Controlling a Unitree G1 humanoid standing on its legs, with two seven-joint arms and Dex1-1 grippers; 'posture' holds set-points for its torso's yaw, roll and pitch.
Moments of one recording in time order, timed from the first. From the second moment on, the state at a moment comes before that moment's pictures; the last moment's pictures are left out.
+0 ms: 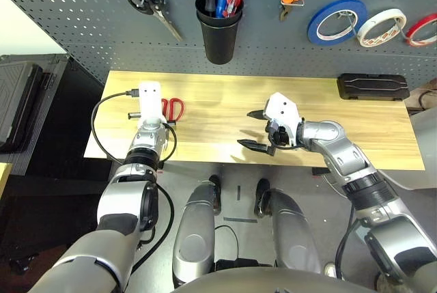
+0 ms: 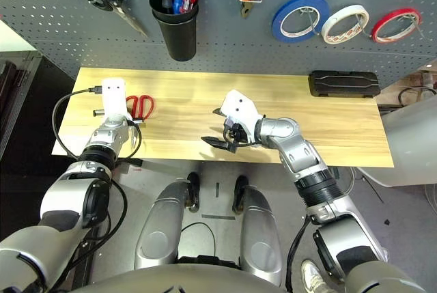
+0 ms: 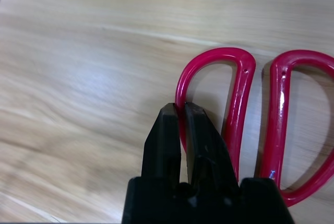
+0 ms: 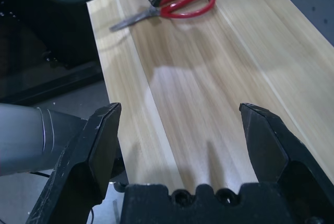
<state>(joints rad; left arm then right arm) -0.69 0.21 0.22 0.85 -0.04 0.31 0.20 -0.46 -0.36 0.26 0.18 0.07 0.18 0.94</state>
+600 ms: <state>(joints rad) -0.37 0.09 0.30 -0.02 -0.16 0.51 0.22 -0.50 -0.37 0.10 0.32 0.23 -0.02 1.04</state>
